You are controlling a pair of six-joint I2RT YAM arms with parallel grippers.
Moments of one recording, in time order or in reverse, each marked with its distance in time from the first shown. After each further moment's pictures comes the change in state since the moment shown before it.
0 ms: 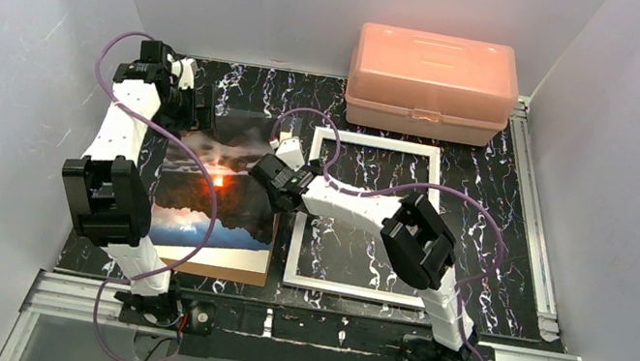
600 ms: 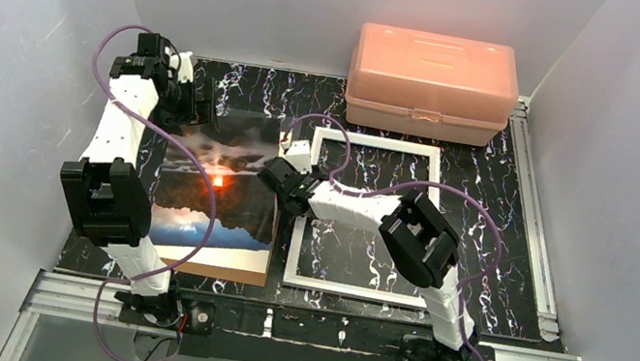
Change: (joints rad) left arm 0.000 0.000 0.066 -0.051 0.035 -0.011; right arm -0.035 0.006 -0.120 0.192 -0.029 0.077
